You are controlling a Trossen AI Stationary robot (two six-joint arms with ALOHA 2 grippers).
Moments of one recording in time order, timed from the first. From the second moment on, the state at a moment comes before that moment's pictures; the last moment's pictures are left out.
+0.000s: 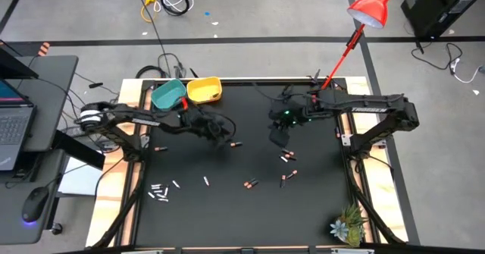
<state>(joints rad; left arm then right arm) 0.23 1.50 0.68 0.14 0.18 -0.30 -0.06 1.46 1.47 -0.98 0.14 0.30</state>
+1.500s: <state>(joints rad) 0.14 1.66 0.92 0.00 0.08 -0.17 -0.04 1.39 1.47 -1.04 0.25 0.39</state>
